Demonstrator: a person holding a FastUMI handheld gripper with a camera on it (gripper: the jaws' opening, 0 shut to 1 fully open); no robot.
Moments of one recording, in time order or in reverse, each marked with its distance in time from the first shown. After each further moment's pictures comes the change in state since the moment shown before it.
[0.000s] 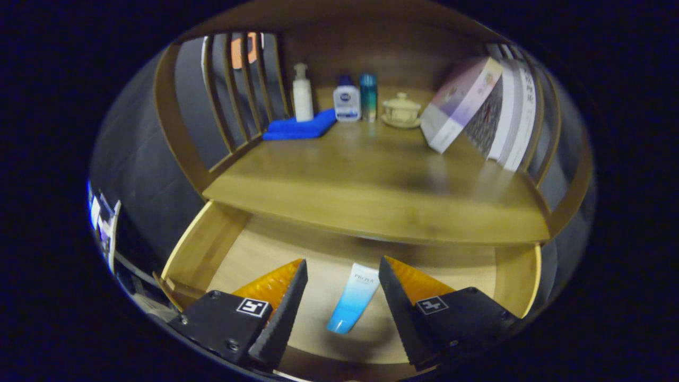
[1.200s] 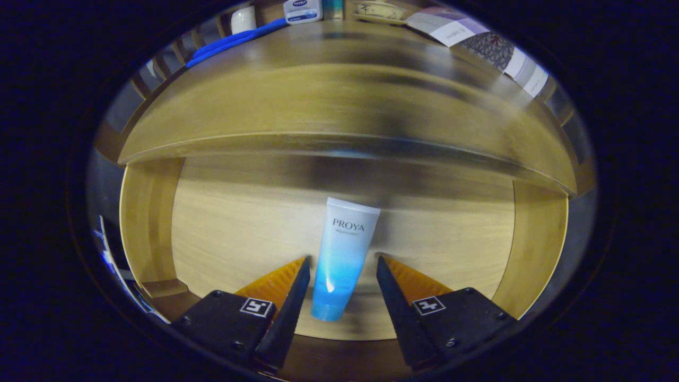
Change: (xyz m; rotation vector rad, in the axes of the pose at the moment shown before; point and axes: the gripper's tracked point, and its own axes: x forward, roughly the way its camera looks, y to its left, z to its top) arm 0.035 -0.021 -0.056 0.131 0.459 -0.193
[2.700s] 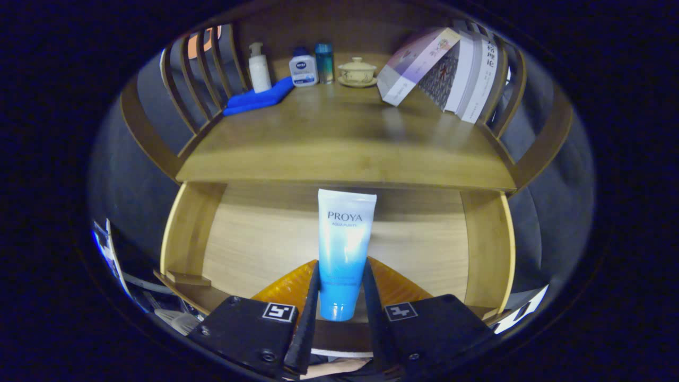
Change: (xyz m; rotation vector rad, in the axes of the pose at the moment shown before) arm -0.074 -0.004 0.058 0.020 -0.334 0.040
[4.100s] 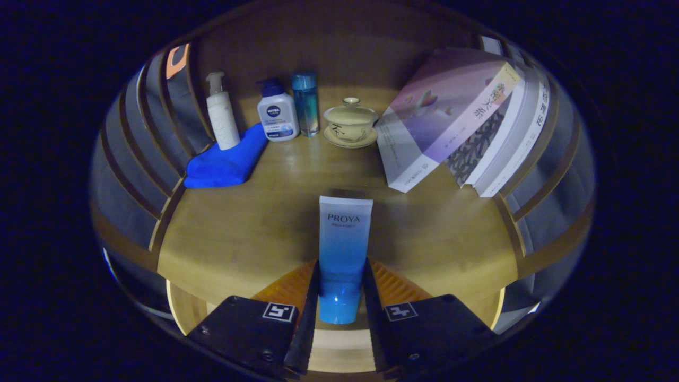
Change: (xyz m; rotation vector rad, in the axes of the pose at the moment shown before) arm 0.065 -0.004 0.151 0.071 -0.098 -0.076
